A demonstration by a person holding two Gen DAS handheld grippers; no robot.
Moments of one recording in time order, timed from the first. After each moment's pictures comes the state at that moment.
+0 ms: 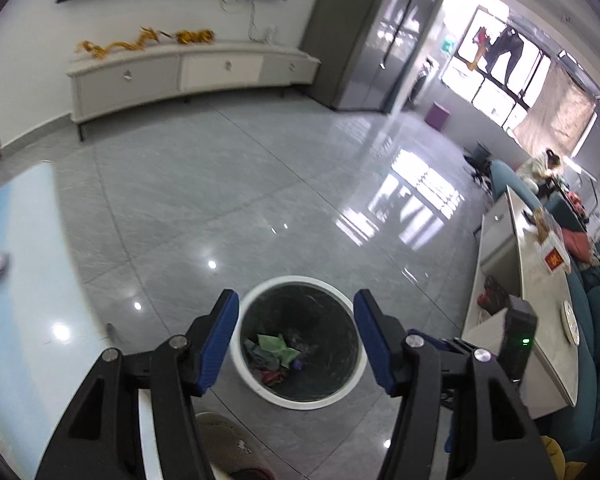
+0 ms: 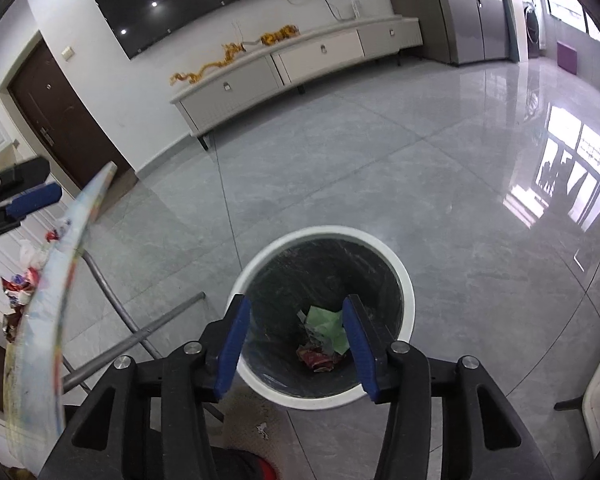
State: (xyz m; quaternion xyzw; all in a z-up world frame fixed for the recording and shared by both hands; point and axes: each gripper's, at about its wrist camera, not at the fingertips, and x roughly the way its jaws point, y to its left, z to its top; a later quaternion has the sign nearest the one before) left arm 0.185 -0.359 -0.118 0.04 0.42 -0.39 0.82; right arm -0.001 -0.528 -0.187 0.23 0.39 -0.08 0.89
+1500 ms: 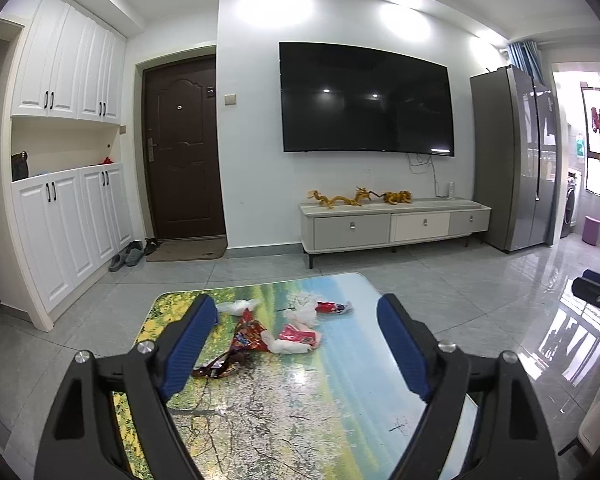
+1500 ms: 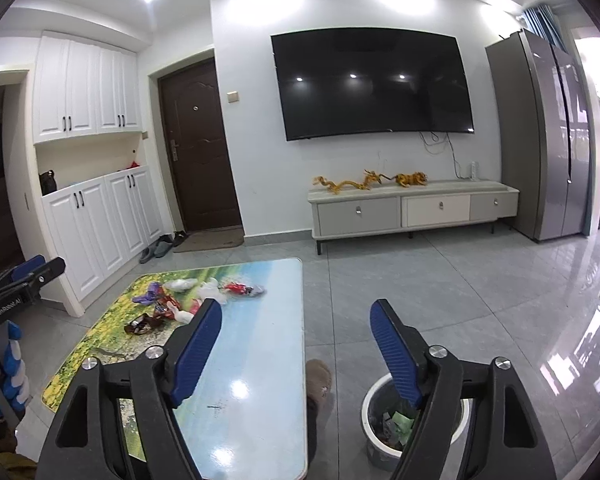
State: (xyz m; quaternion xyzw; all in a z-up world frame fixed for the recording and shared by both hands) left arm -0.023 -0.037 0.015 0.03 0.15 -0.06 0.99; right arm -0.085 -0.327 0.033 0.06 0.18 0.06 0.98
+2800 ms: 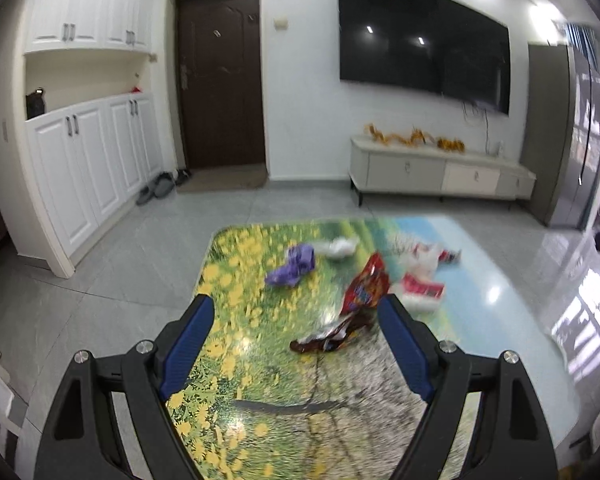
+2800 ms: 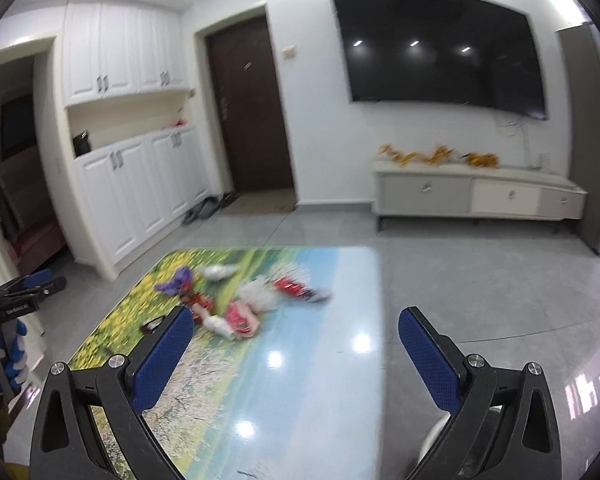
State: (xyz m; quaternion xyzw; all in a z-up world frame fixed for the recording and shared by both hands) left arm 0.105 0.115 -0.058 0.02 0.29 -0.01 0.96; right arm 0.083 -0.241 0.003 0.03 0.26 0.18 0.95
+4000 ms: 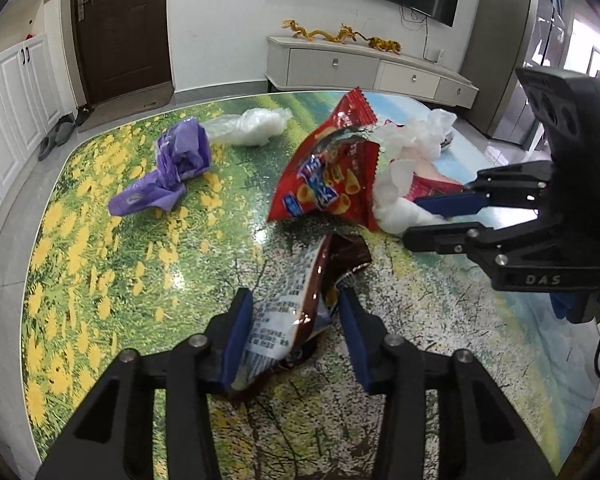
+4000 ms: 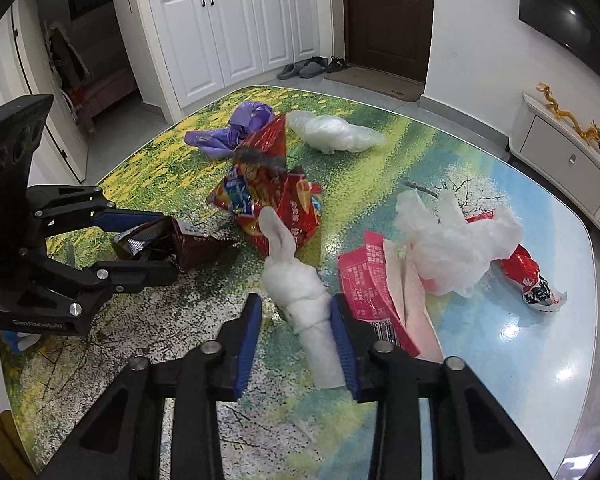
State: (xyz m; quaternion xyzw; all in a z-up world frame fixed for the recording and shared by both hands) left arm 0.232 0.080 -0.193 0.03 0.43 -0.16 0.89; right arm 0.243 -0.045 -0.152 -0.13 0.43 0.34 0.82
